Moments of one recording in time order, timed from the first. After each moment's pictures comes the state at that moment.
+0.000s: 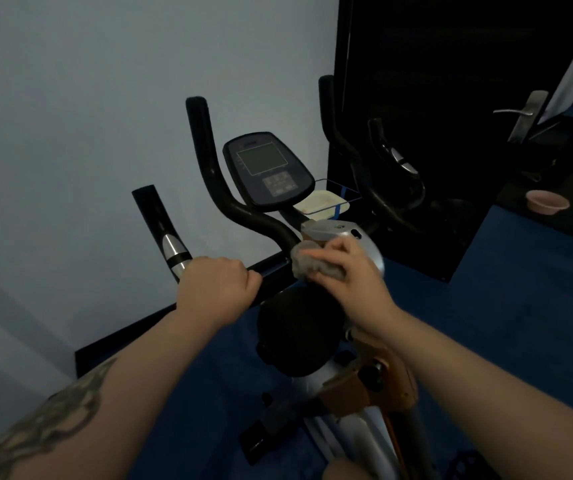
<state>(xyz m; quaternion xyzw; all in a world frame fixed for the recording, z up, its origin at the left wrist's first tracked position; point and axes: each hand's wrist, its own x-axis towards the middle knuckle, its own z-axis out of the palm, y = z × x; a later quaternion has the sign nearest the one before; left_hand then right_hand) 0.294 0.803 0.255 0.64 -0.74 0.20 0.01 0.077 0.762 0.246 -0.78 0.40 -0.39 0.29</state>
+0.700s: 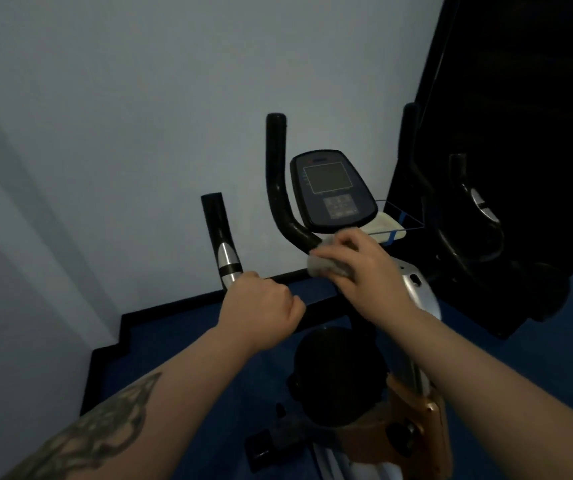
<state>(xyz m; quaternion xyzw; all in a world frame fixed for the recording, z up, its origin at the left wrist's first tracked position) 0.292 0.810 0.267 0.66 -0.71 0.21 0.10 0.127 0.708 0.278 -0.90 0.27 -0.34 0.09</state>
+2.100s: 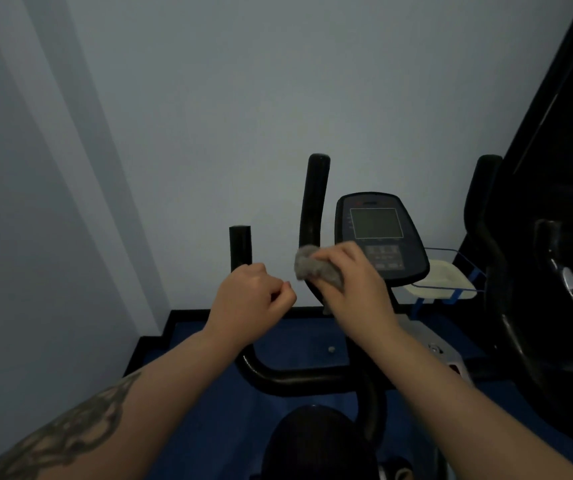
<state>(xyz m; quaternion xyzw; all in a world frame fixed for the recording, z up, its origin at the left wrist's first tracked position) 0.324 0.777 0.283 0.75 -0.55 0.15 0.34 0.191 0.657 0.294 -0.87 0.17 -0.39 0.23</state>
